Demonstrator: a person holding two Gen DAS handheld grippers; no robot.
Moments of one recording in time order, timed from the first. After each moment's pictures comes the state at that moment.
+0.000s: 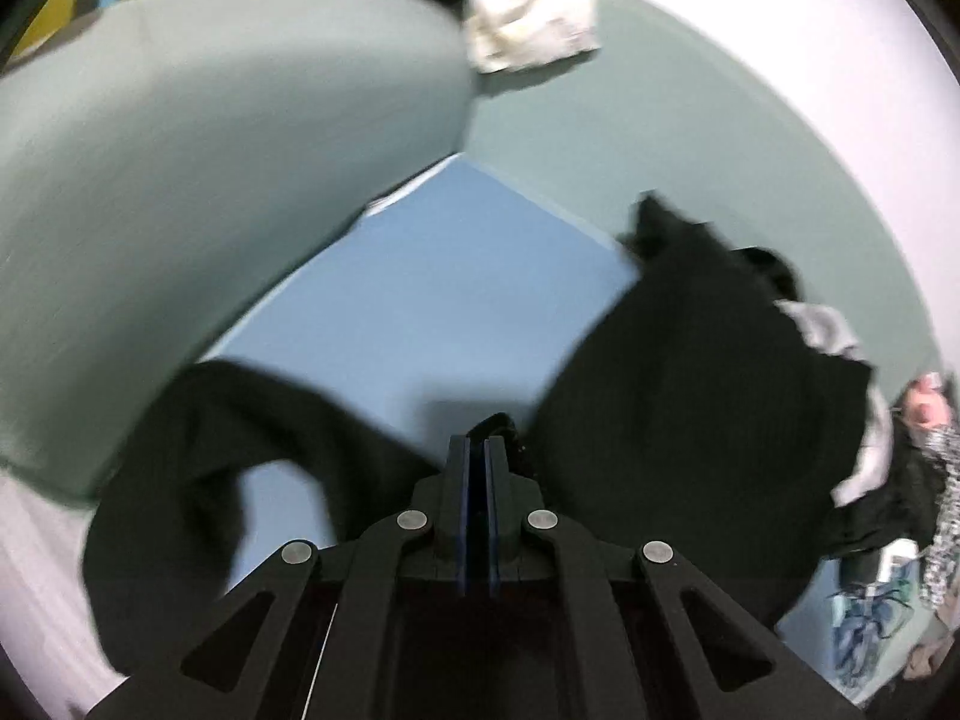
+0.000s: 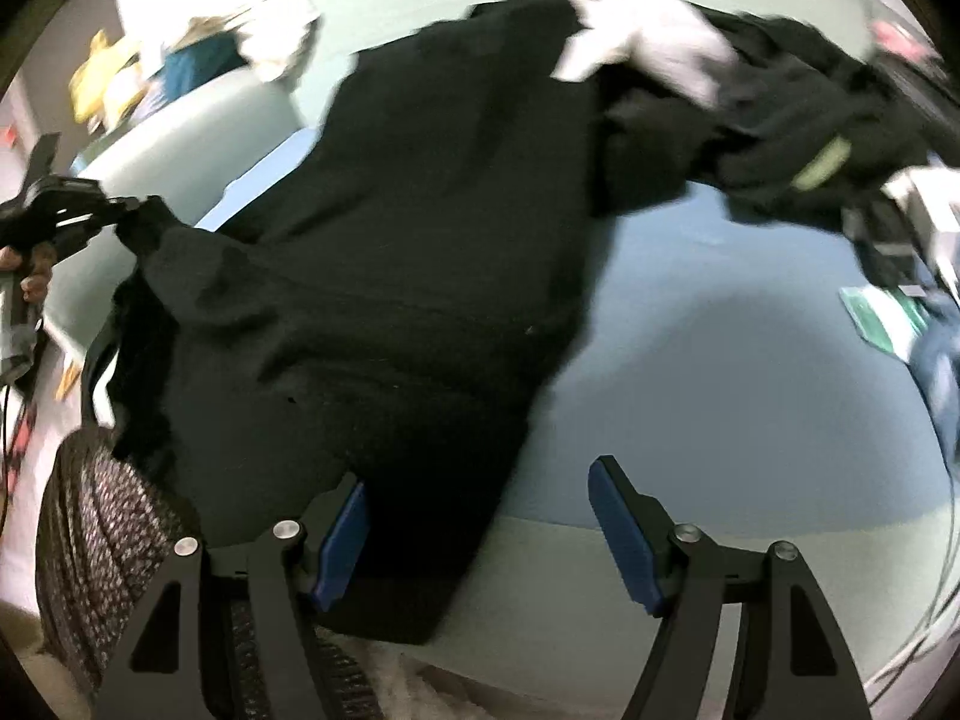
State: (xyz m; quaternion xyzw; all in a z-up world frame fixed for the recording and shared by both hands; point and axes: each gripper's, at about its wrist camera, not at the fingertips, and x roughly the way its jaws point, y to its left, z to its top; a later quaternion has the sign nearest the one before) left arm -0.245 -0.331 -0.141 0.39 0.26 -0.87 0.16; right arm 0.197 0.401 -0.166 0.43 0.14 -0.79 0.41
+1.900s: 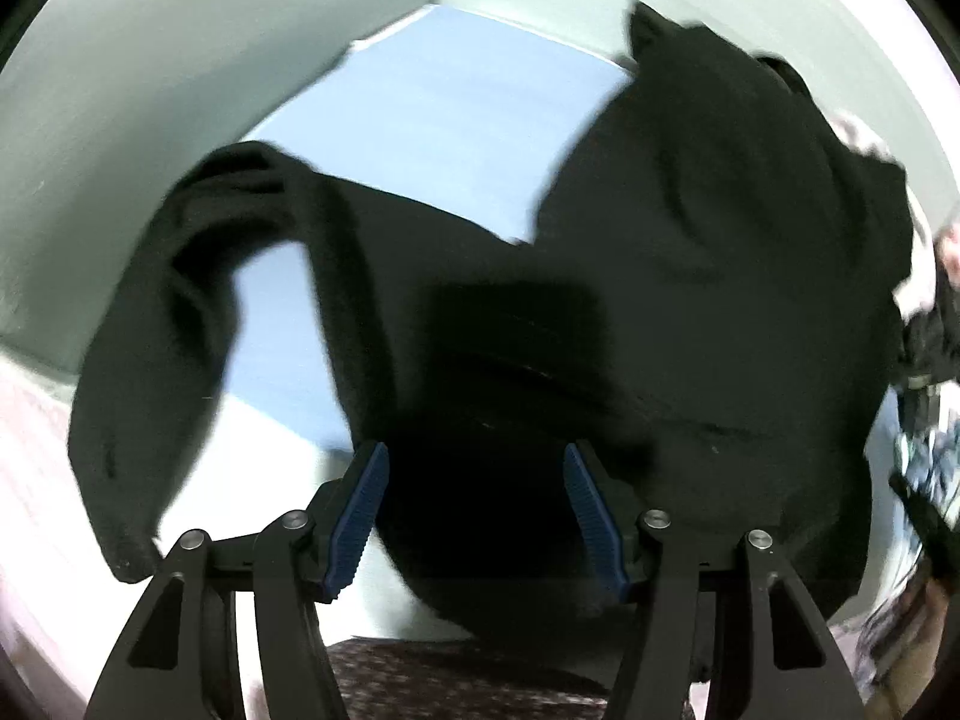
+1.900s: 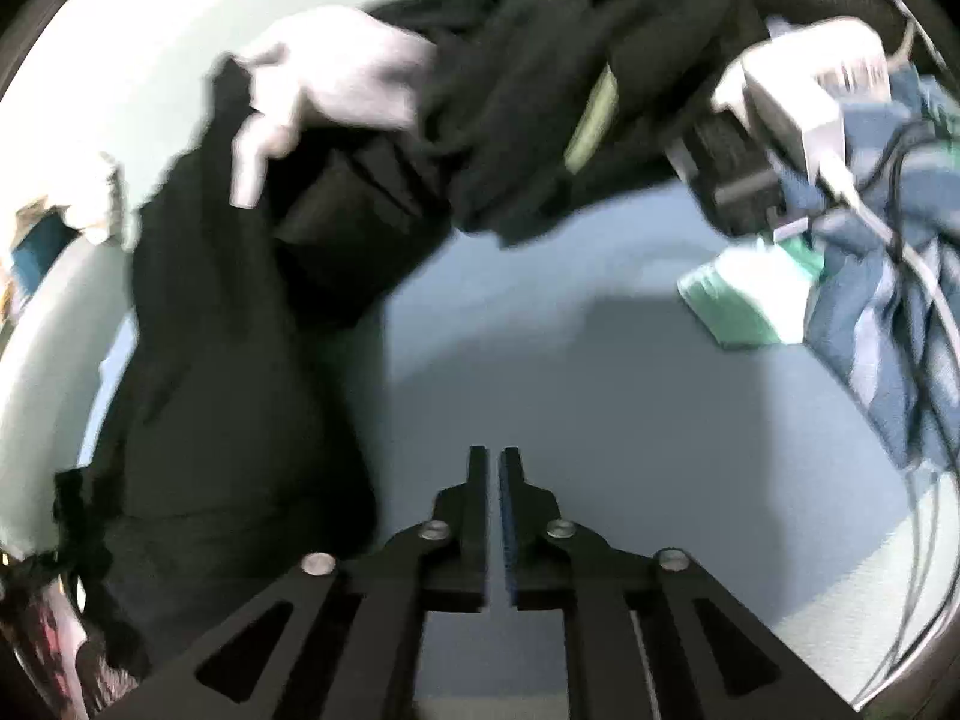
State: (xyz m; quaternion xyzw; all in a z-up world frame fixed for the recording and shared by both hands) left arm -0.207 -0.310 -0.222 0.51 0.20 -0.83 0.12; right arm 0.080 0.415 -0.170 0.47 0.00 -0.84 0.28
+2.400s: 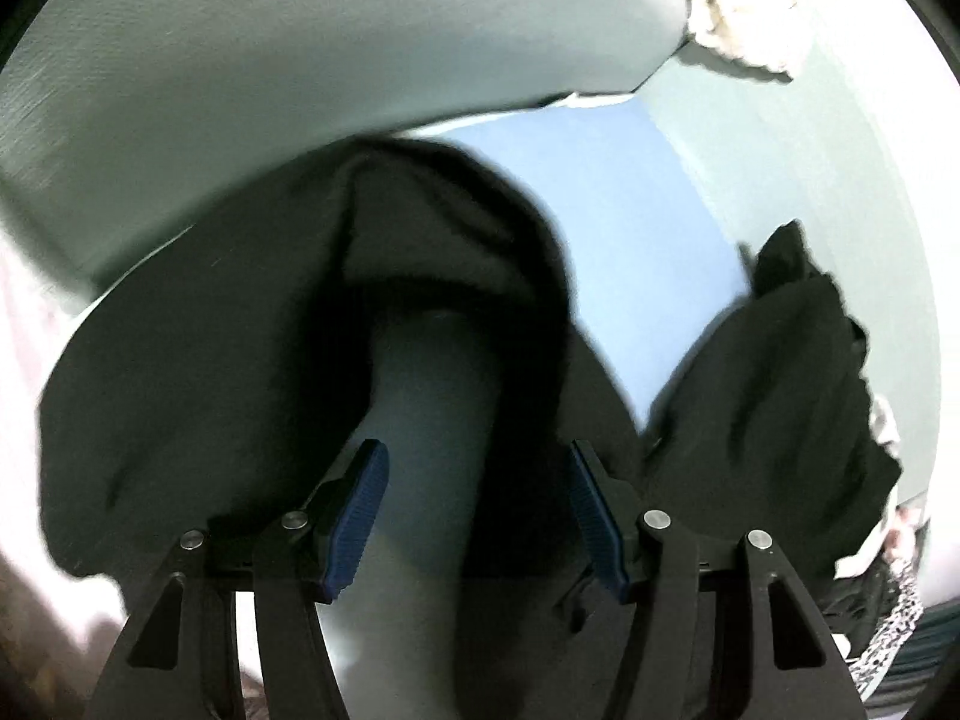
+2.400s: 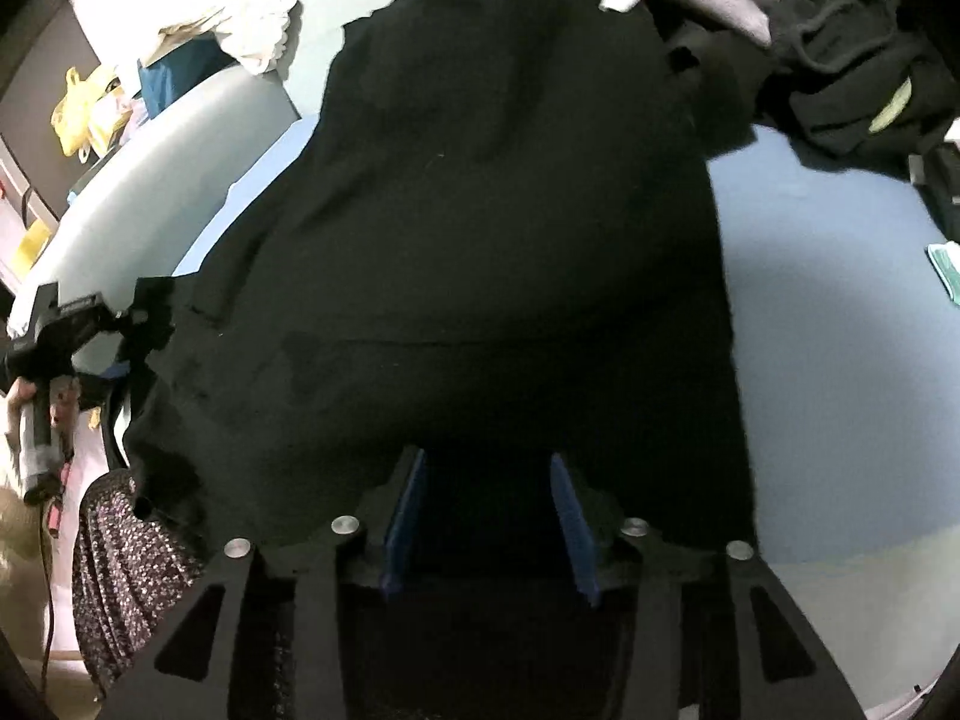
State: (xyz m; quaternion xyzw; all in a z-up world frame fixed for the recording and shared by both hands) left arm -0.207 -0.402 -0.244 0.41 0.43 -0.79 0.18; right arm 0.167 0.328 -0.209 0.50 0.08 -0.76 0.41
